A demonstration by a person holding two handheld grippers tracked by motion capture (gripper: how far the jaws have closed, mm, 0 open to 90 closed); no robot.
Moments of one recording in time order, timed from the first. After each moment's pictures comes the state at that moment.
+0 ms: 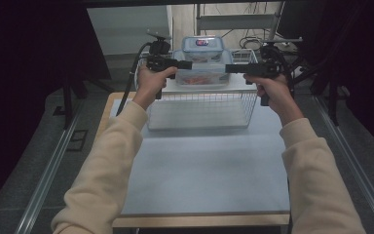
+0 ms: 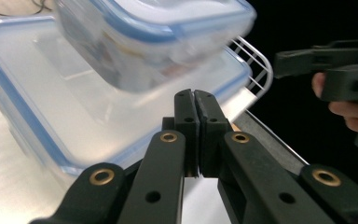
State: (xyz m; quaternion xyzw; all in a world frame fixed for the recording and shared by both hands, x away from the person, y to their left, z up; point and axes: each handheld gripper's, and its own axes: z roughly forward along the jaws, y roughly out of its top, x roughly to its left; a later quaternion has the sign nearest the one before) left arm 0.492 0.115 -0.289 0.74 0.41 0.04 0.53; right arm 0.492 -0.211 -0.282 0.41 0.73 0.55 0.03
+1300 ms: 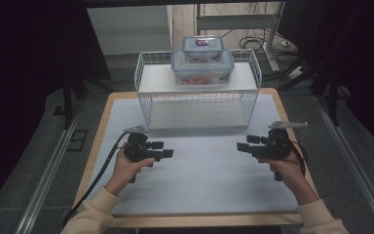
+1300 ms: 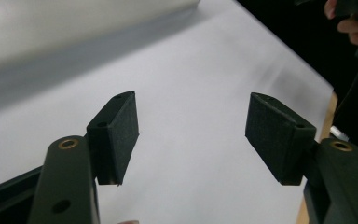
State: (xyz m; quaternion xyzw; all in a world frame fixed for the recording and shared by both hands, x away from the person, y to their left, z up) left arm 0.337 0.169 -0.475 0.78 0.41 -0.01 0.48; right arm 0.356 -0.265 -0.440 0.39 0.77 0.50 0.03
